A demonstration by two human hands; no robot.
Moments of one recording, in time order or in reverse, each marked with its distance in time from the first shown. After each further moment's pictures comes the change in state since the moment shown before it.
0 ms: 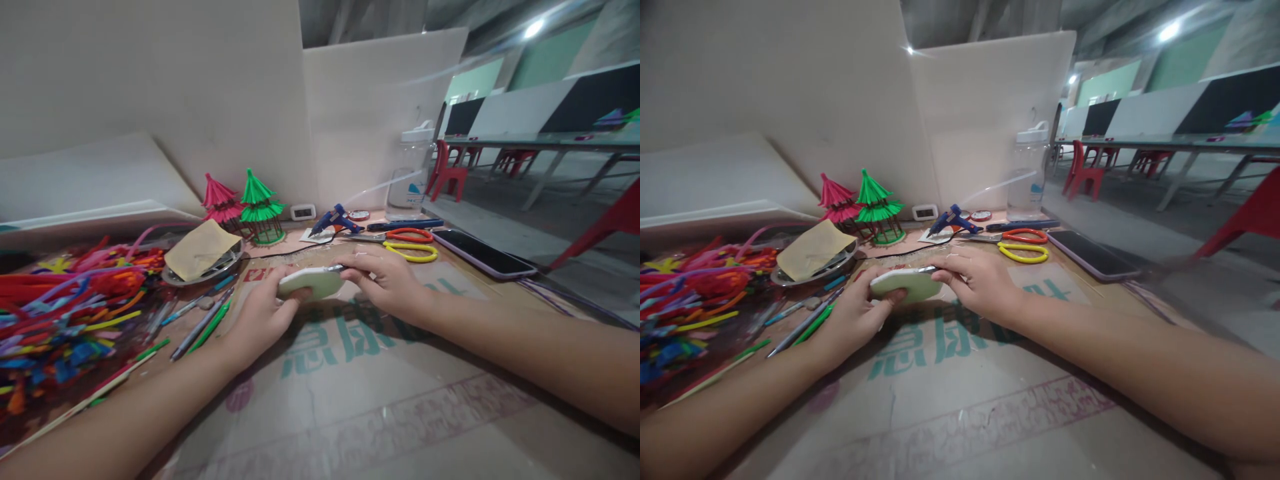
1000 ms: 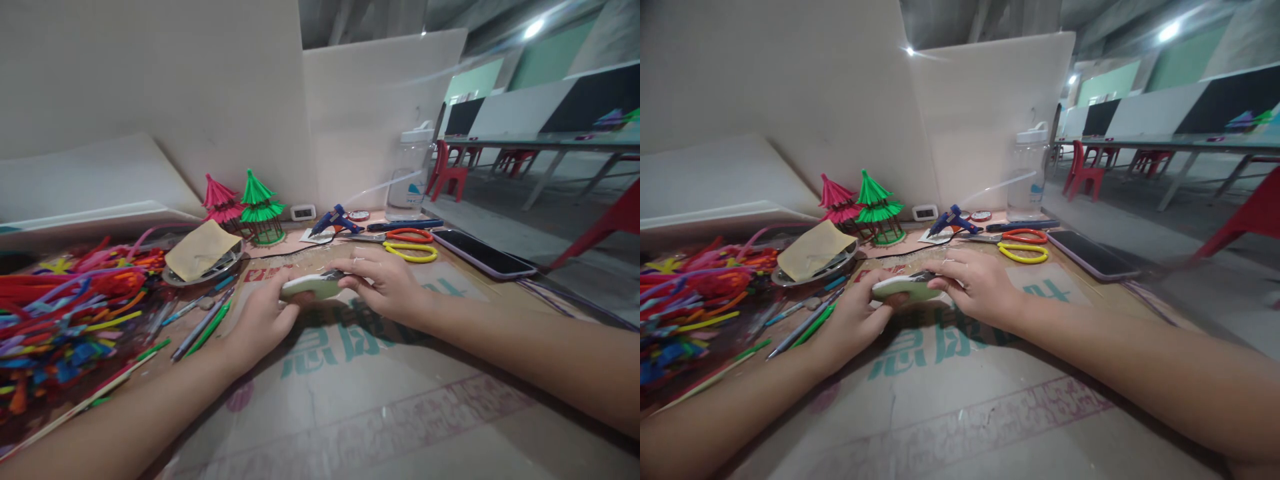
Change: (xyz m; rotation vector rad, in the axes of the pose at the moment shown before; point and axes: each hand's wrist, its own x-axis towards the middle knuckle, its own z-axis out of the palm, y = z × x) left_hand -0.003 0.004 0.000 0.054 -0.006 0.082; right_hand 0.000 -0.004 -0.002 -0.042 -0.046 -0.078
